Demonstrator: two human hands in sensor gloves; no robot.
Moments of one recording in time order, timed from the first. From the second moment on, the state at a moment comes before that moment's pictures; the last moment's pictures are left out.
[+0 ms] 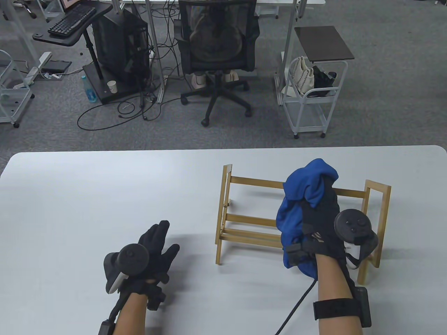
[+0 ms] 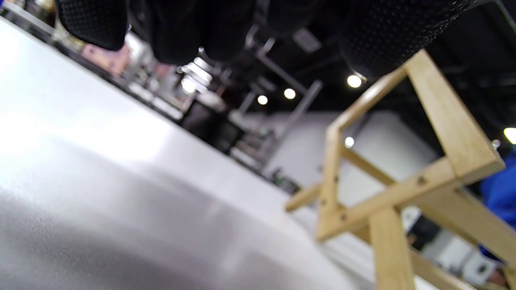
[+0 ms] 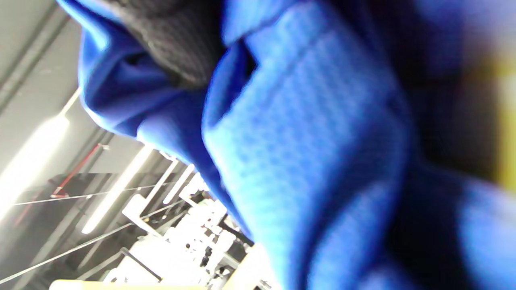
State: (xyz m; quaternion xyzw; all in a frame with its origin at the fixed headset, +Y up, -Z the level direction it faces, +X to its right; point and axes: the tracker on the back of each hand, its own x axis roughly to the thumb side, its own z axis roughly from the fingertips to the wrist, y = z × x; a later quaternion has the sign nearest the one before) left_hand -0.246 -0.745 -0.325 0.04 -0.09 0.29 0.95; right_hand 0.225 -0.644 -0.363 -0.09 -0.18 0.86 0.48
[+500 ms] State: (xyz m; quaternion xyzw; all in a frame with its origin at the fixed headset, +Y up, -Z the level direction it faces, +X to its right) left_hand -0.242 -0.746 -0.325 0.04 -0.09 0.27 0.96; right_hand 0.217 -0.663 -0.395 -0.19 -0.13 0.89 0.40
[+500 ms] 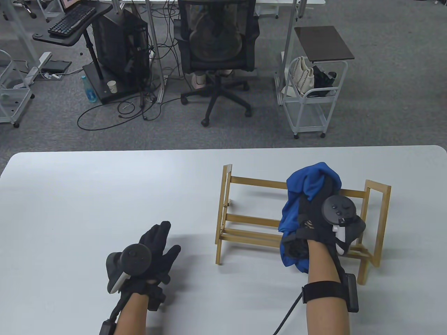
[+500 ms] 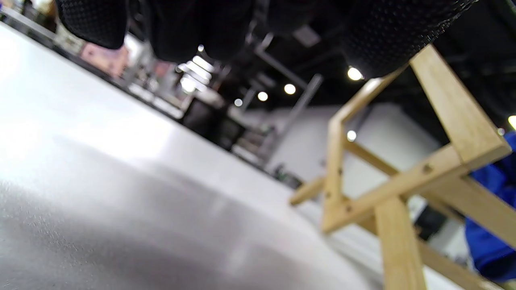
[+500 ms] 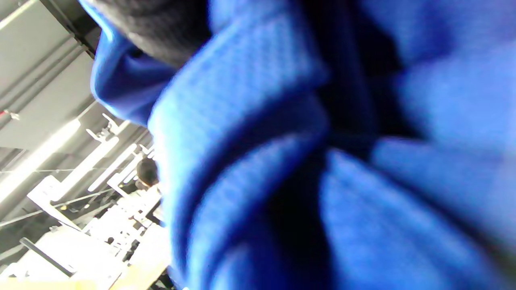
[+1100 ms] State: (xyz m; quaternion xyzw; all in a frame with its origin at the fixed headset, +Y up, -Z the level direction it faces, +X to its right) left_hand -0.238 -0.747 -0.326 0.03 -0.09 0.26 0.96; right_hand 0.210 -0.687 -0.411 -0.25 -0.04 0.91 0.33
